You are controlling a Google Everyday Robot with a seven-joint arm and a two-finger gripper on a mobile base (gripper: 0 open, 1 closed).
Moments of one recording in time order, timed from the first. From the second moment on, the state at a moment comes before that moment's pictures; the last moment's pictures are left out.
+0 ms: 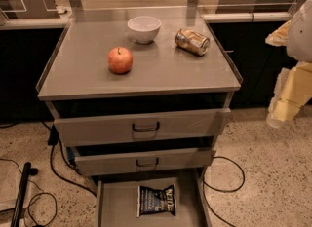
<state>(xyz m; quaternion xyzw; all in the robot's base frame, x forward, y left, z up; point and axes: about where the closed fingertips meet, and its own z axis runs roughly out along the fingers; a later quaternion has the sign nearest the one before) 0.438 -0.217 0.976 -0.60 0.78 -0.03 0.16</state>
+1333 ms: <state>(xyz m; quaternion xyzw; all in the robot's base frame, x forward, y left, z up) 0.423 -0.199 0.838 -0.58 0.78 0.07 0.23</state>
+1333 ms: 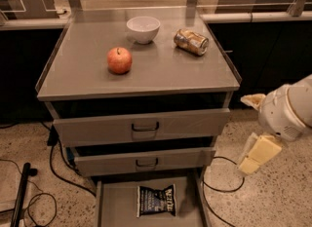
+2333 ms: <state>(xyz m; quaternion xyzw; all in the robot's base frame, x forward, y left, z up) 0.420 -0.195 0.785 -0.58 0.77 0.10 0.26</state>
